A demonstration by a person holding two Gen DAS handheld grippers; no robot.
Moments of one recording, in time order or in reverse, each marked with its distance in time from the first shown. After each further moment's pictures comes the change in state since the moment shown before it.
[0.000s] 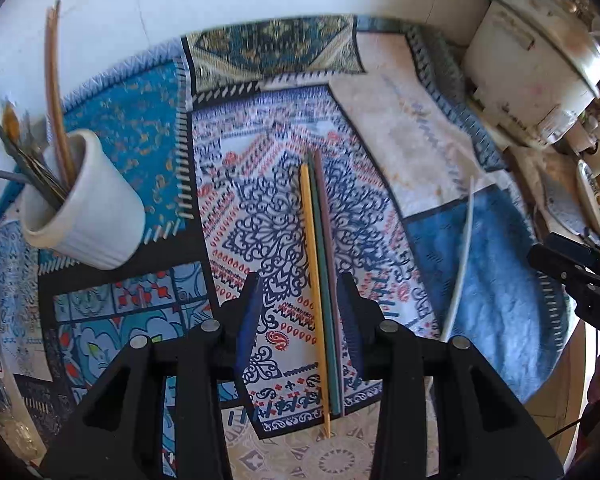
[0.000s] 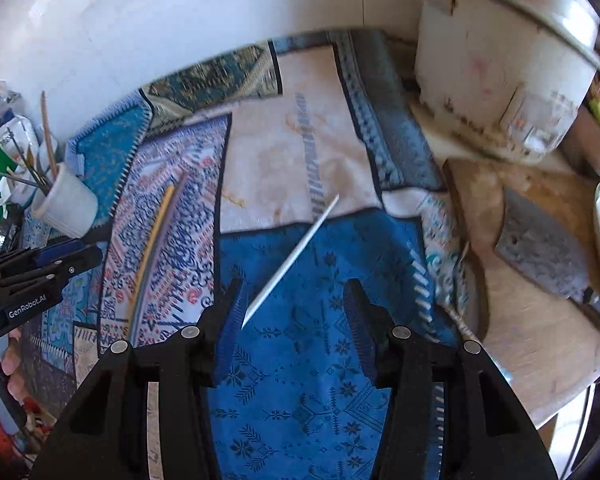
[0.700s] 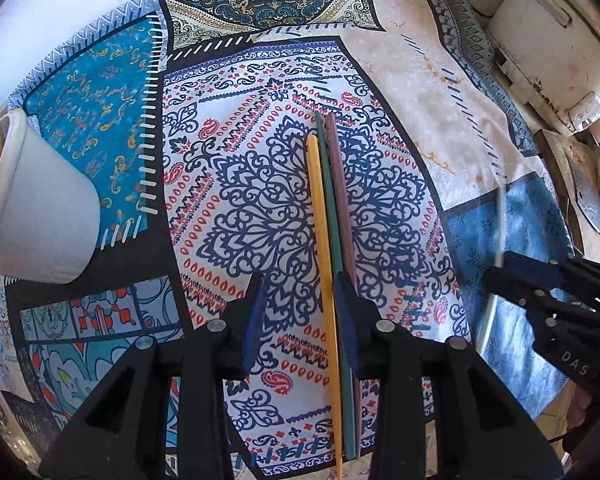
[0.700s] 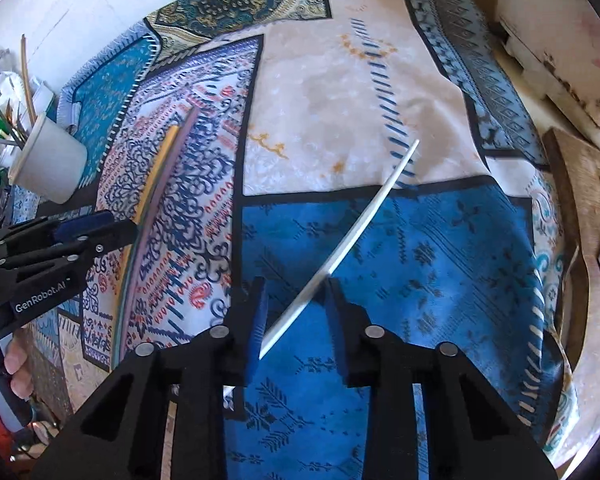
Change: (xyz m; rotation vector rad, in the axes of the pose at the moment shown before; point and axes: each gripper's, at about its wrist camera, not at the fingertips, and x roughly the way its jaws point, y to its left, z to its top) left arm 0.052 0.005 0.013 -0.001 0.091 -0.023; right arm 0.069 0.028 0.009 -0.080 0.142 0.097
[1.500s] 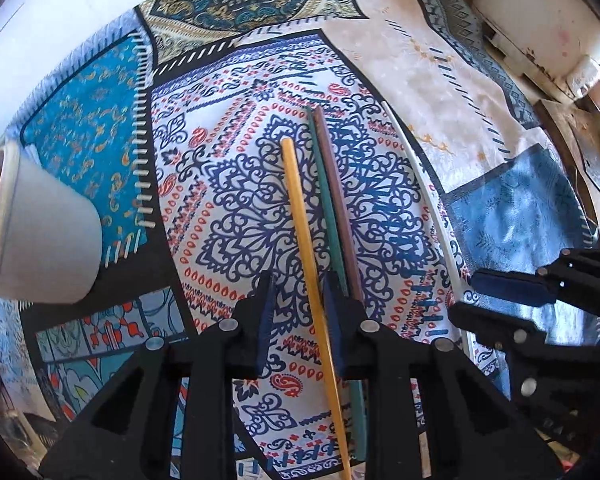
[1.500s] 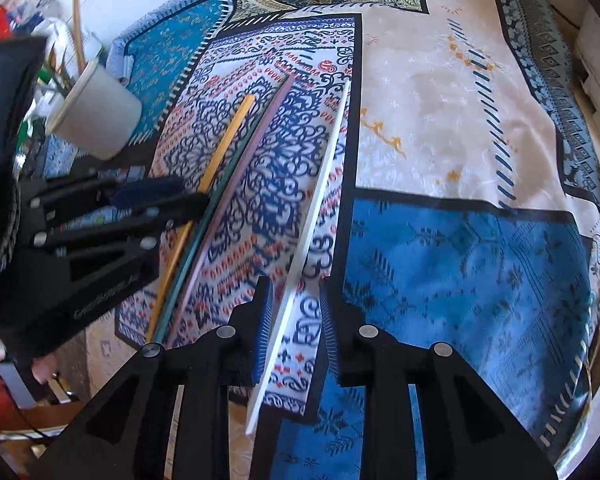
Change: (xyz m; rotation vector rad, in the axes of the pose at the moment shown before) left arm 0.002 -0.009 0.001 0.112 -0.002 0.060; right arm 0.011 0.046 -0.008 -0.172 0.060 0.070
